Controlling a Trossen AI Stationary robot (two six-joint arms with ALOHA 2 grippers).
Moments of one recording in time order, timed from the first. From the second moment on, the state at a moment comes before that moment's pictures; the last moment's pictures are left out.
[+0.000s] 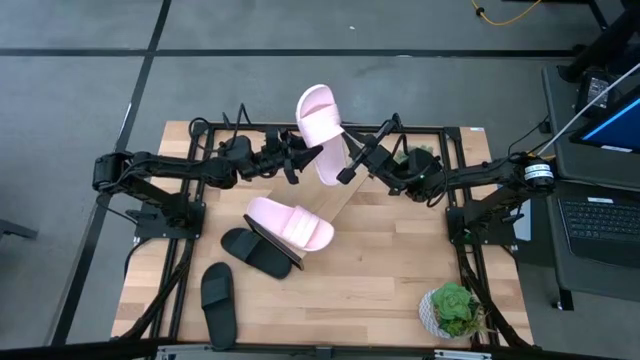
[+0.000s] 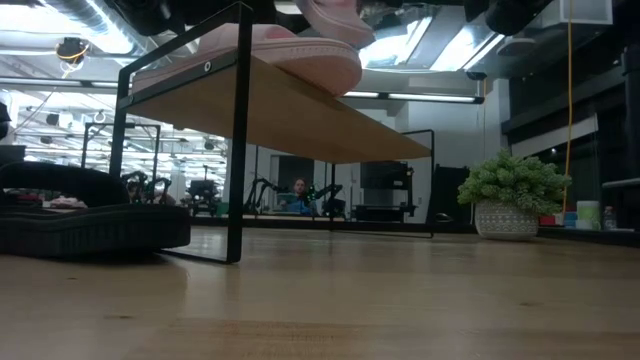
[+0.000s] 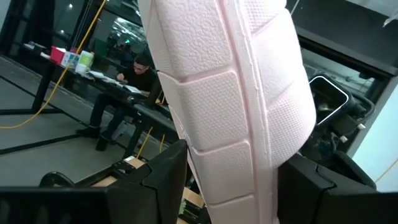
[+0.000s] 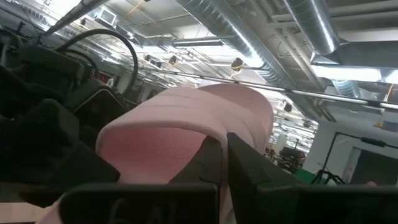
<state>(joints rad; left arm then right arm) 0.23 1.34 0.79 0.80 -0.10 -0.46 -0.05 1.47 0.90 1.08 0.48 -0.64</state>
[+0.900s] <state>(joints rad) 0.24 1.34 0.79 0.77 -0.04 -0.33 -0.04 1.47 0.90 1.08 0.51 -0.64</state>
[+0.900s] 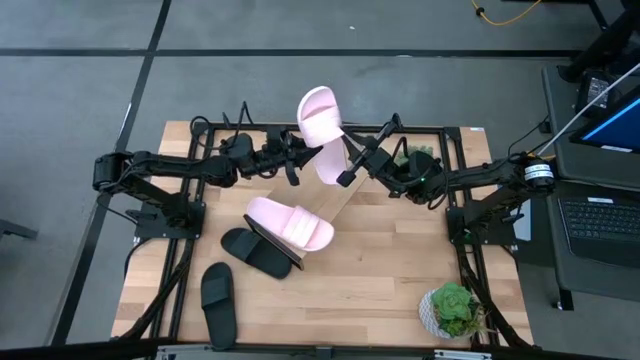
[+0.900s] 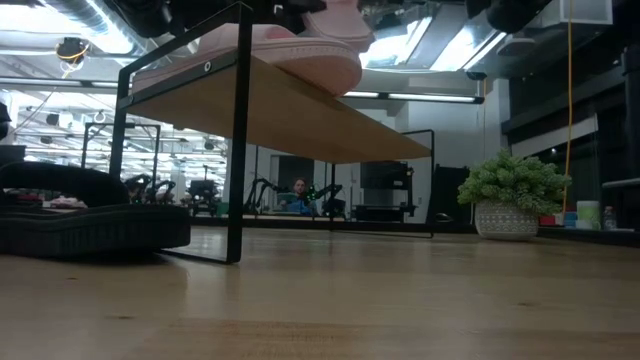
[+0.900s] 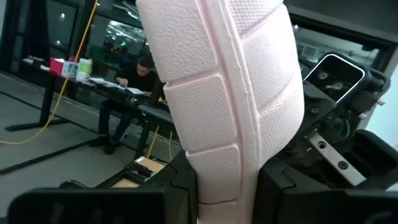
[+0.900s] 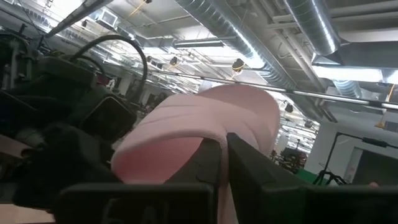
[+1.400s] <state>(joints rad) 0.31 1.28 0.78 0.77 0.06 -0.28 0.07 1.45 0.90 1.00 0.56 -0.63</state>
